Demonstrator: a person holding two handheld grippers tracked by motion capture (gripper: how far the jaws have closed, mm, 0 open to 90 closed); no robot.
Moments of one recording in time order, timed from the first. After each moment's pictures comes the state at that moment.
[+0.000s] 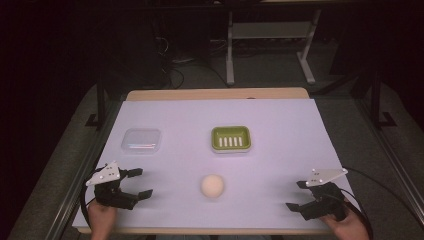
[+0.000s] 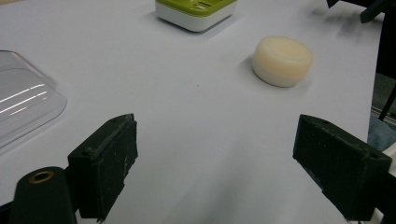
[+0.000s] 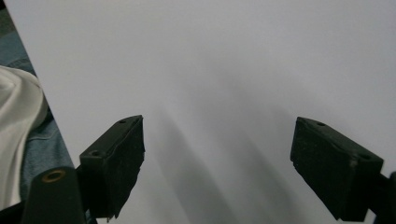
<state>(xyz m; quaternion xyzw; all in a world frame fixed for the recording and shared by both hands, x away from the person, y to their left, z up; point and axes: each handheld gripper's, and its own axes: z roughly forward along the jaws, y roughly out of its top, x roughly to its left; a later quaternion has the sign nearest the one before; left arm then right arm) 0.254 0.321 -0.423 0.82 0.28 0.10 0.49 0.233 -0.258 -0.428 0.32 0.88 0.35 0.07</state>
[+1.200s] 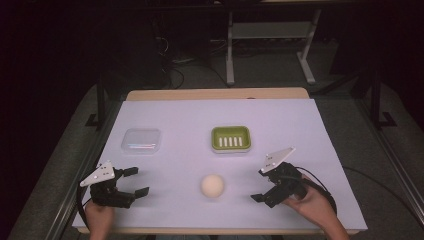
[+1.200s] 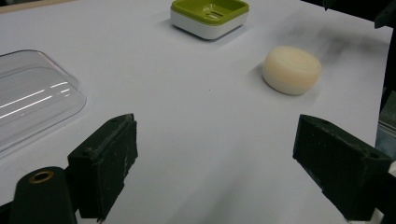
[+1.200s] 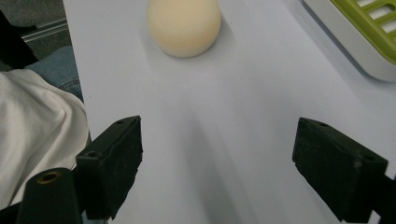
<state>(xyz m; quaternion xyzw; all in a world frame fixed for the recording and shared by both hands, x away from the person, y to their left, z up) 0.252 0.330 -0.423 0.80 0.30 0.11 0.51 0.272 -0.158 -0.388 0.21 0.92 0.32 0.03</state>
